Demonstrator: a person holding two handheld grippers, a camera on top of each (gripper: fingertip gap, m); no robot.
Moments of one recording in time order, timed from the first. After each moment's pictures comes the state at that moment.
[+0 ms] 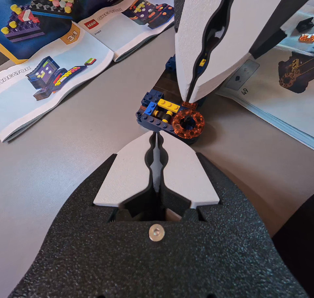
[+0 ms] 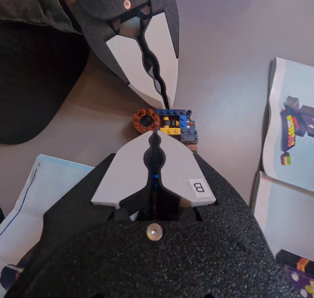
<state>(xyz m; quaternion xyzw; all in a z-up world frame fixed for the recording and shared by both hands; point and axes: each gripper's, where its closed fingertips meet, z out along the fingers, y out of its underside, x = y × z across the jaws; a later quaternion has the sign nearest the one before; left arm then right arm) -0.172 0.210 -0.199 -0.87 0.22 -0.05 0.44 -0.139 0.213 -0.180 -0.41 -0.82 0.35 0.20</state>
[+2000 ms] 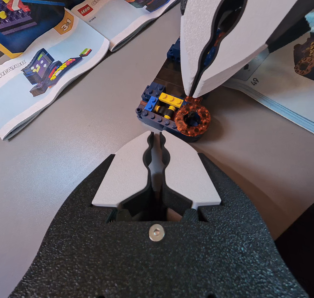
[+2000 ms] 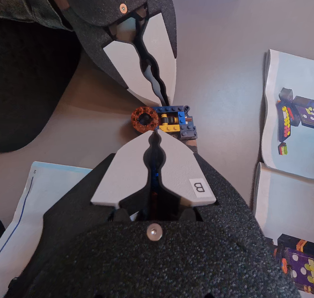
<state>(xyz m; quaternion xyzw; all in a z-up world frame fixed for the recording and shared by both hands) -0.173 0.209 -0.208 -0.88 0.23 -0.02 0.42 -0.137 0.211 -0.183 -0.44 -0.81 0.32 0.22</state>
